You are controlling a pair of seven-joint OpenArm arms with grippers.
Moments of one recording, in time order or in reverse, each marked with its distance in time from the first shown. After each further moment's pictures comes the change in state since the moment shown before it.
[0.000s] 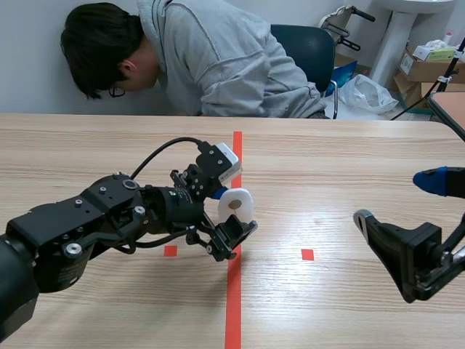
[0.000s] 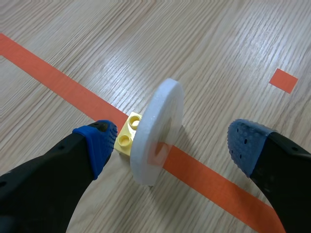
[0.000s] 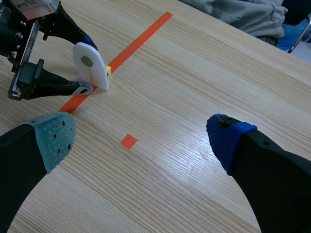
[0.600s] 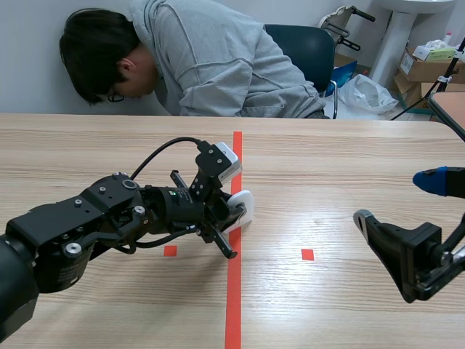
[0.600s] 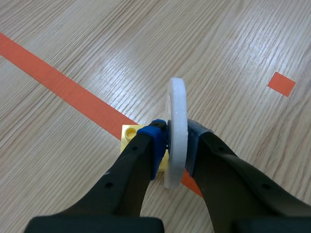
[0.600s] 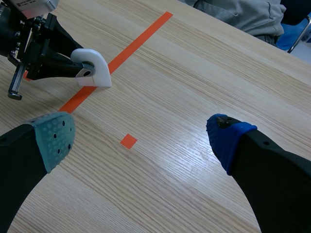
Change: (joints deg) left arm 0.0 0.0 0.0 0.0 -0.8 0.0 0.0; right arm 0.0 0.0 0.0 0.0 0.0 0.0 0.0
